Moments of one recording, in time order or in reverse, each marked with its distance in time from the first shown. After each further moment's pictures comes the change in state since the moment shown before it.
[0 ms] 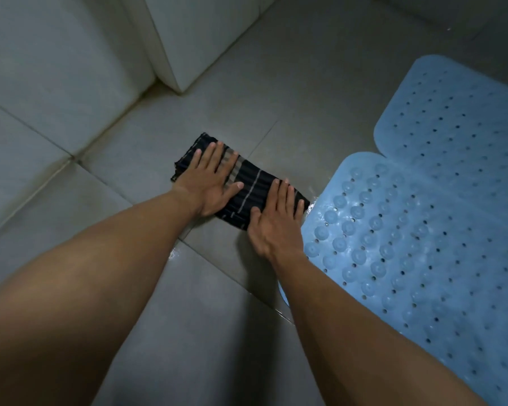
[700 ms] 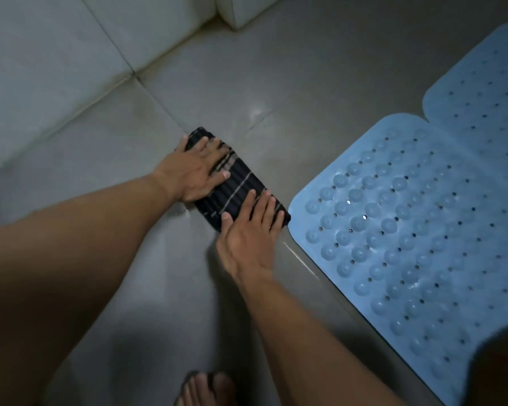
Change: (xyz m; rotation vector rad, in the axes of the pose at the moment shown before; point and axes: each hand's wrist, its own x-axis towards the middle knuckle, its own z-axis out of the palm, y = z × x) left_hand -0.138 -0.006 0.024 -0.027 -0.084 -0.117; right_hand -0.145 -0.030 0.039 -0.012 -0.094 -0.140
